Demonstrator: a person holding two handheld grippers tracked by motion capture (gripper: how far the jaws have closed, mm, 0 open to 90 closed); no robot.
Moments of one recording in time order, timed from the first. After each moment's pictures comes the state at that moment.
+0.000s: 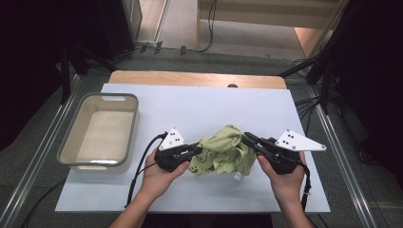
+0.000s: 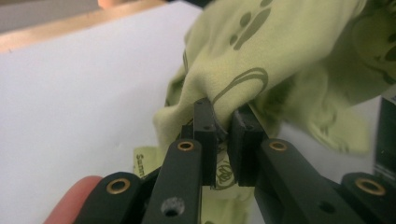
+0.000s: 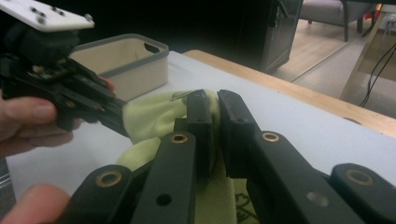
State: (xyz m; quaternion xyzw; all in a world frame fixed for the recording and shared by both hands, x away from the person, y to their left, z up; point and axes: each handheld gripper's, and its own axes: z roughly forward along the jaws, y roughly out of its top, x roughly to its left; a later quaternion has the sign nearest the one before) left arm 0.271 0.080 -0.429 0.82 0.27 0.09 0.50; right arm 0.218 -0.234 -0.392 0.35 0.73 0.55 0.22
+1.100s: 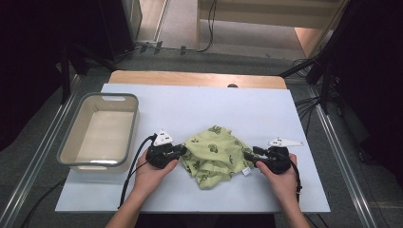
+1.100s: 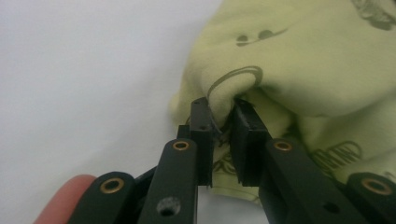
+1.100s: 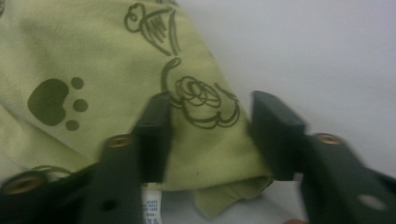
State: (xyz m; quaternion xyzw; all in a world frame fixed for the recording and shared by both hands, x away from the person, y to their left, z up) left arm 0.299 0.107 -0.486 0.83 0.35 0.08 0.44; right arm 0.262 -0.267 -0.510 0.51 0.74 0.42 0.10
